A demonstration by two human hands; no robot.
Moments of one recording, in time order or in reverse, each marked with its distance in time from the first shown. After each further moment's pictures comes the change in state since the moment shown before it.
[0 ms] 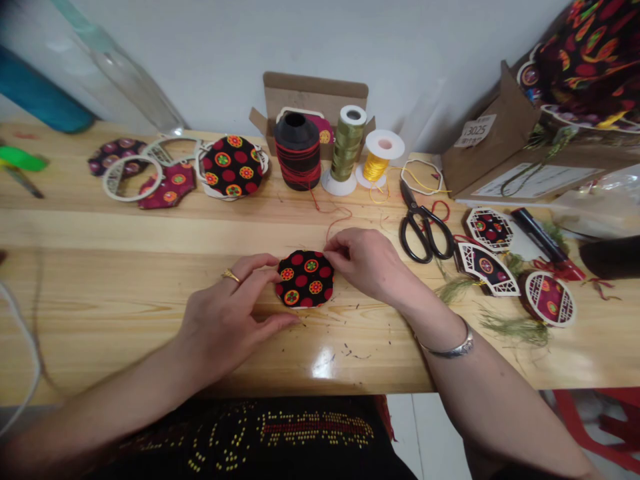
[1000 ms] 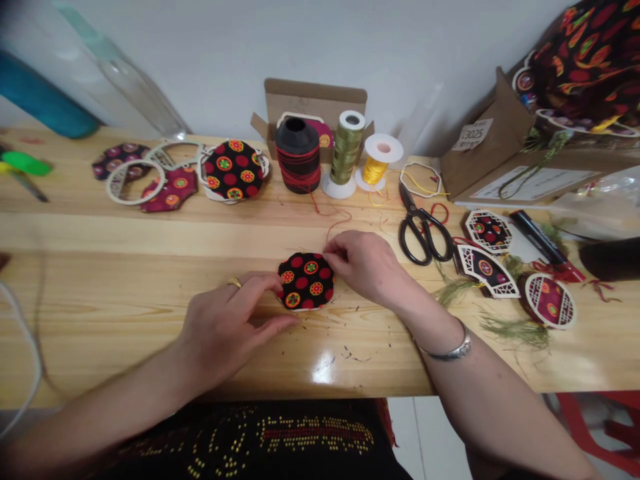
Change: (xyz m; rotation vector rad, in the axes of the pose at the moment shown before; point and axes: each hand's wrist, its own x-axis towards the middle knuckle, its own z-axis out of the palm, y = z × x) left_hand -0.002 0.000 -0.002 -0.039 0.015 0.052; right_hand 0.000 -0.006 0.000 -0.027 0.010 0.017
